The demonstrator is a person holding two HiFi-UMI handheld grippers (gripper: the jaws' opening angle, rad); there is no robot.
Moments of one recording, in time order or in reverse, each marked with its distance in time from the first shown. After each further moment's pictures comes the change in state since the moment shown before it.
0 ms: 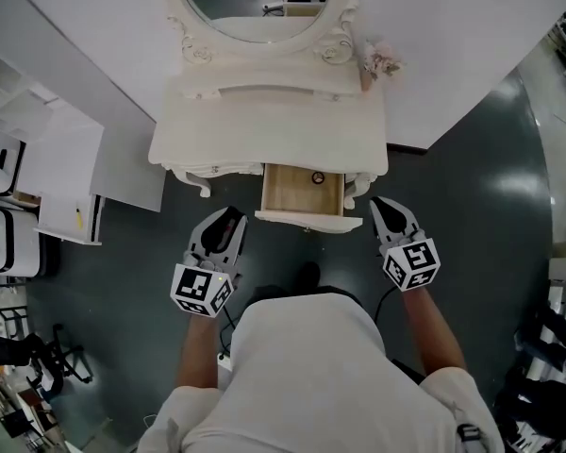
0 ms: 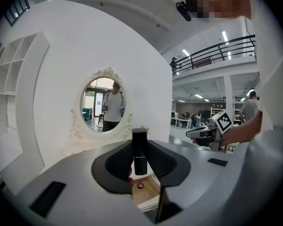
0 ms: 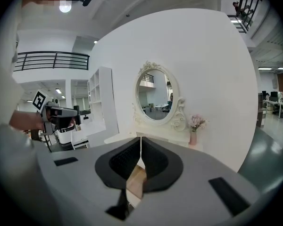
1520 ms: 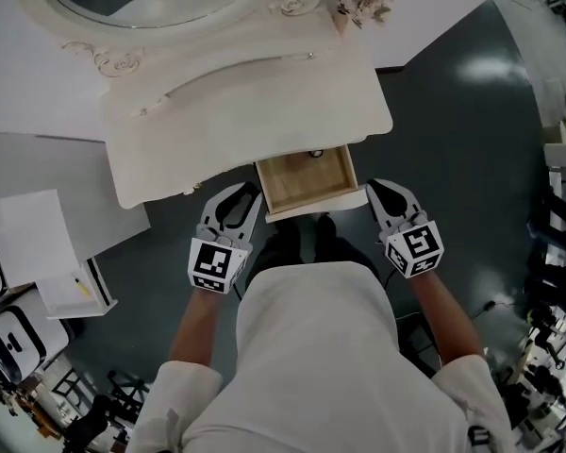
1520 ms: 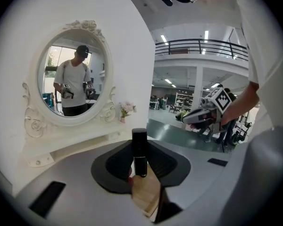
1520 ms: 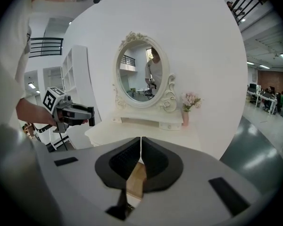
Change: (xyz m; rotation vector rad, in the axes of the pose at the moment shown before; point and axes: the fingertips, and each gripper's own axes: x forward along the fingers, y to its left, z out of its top) left arm 0.163 0.096 -0.075 0.118 0.242 -0.448; right arm 0.112 0.011 -0.043 0.113 0.218 -0.230
